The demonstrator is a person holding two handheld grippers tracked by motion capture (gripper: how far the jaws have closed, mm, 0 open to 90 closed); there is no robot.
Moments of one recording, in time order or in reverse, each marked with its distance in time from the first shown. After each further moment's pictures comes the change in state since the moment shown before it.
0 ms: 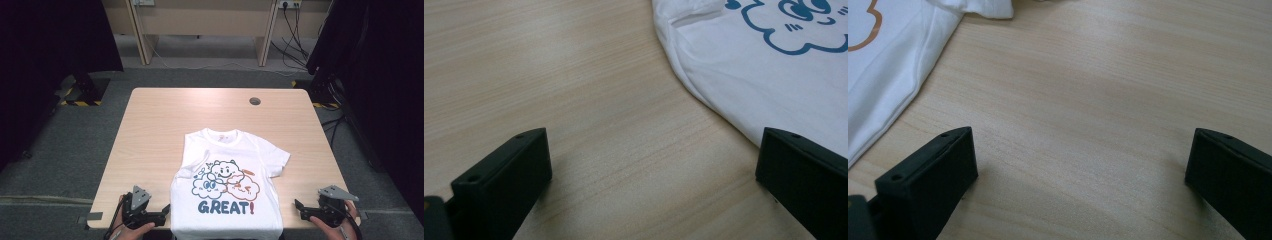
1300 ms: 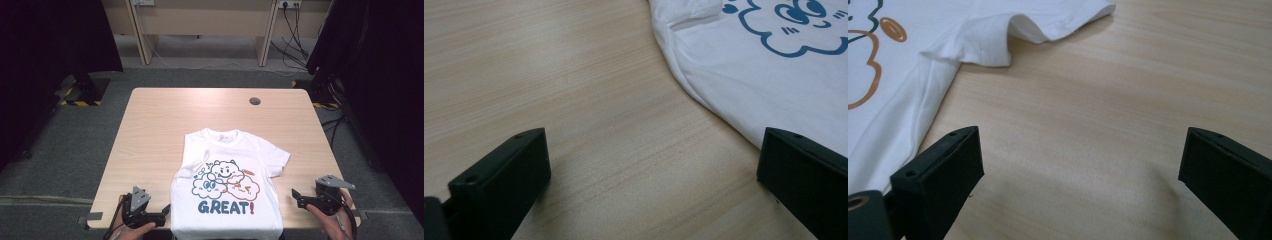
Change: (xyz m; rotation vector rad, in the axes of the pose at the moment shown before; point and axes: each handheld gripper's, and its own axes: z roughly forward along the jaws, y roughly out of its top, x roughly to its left) left arm 0.001 -0.003 0.001 -0.026 -0.006 0.007; right arm -0.002 0.028 0.013 -0.016 0.013 0.030
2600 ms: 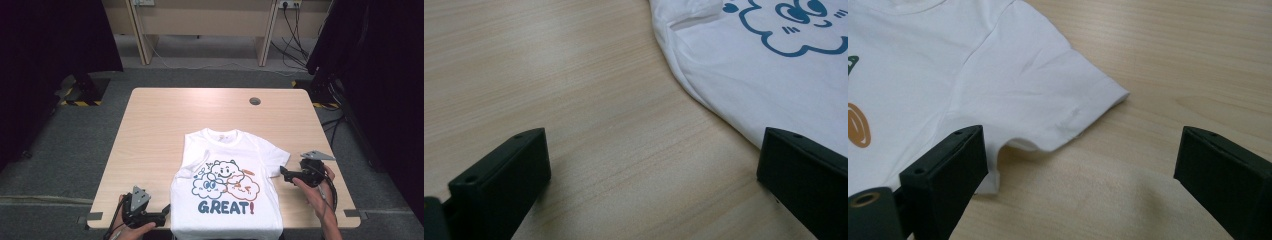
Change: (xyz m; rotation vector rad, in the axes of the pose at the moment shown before) left arm 0.000 0.001 0.000 0.006 0.001 -0.001; right arm 0.003 0.064 0.056 0.004 -0.002 0.012
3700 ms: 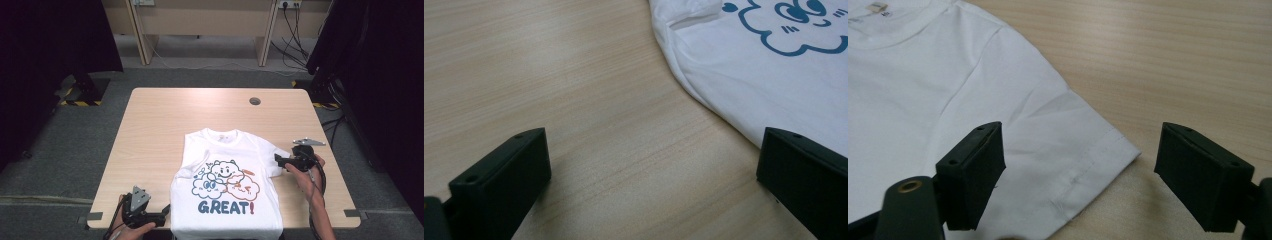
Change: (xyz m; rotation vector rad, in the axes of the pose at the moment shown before) left arm 0.000 0.000 0.000 0.001 -0.002 0.002; right arm -0.003 0.023 0.030 0.019 0.003 0.034
